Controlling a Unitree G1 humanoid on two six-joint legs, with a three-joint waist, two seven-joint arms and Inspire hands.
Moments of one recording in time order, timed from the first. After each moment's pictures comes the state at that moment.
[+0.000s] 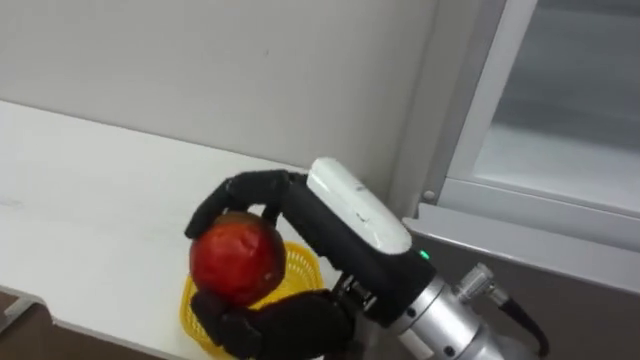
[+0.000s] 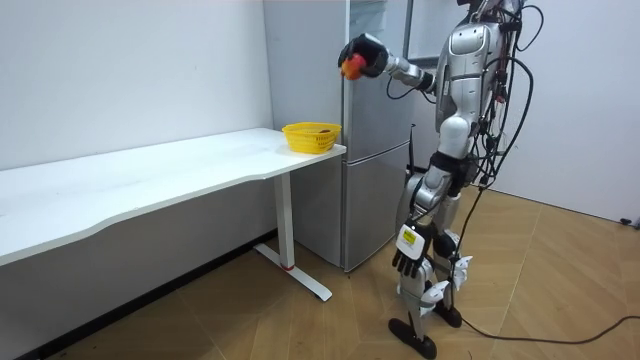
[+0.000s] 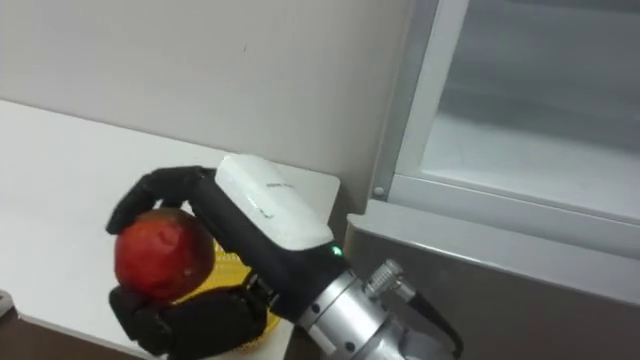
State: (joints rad) left arm 0.14 0.30 -0.10 1.17 0.29 0.02 -0.17; right arm -0.41 -0.39 0.49 -0.19 -0.36 -0.14 0.06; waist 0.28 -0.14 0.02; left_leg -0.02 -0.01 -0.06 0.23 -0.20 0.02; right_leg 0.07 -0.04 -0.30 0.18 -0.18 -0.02
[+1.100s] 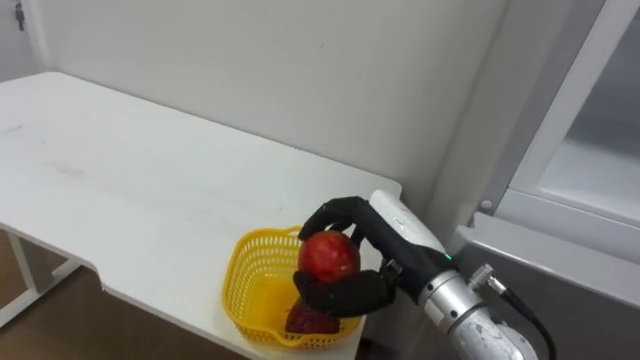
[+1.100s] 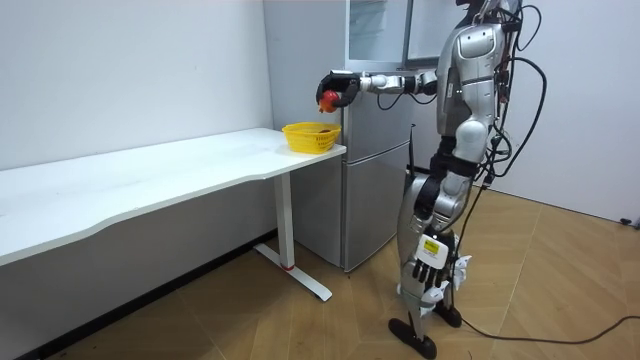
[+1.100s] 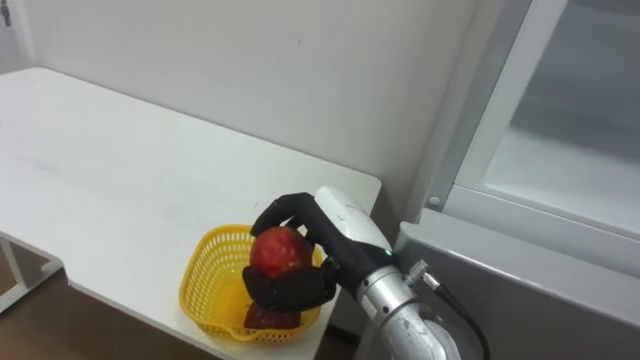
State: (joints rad) left arm 0.19 0.30 -0.08 1.16 0.29 0.05 -0.17; right arm -0.51 -0.40 0.42 0.22 -0.28 -0.12 -0.02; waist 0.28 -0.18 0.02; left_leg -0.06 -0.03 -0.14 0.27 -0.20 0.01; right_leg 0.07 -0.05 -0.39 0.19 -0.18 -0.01
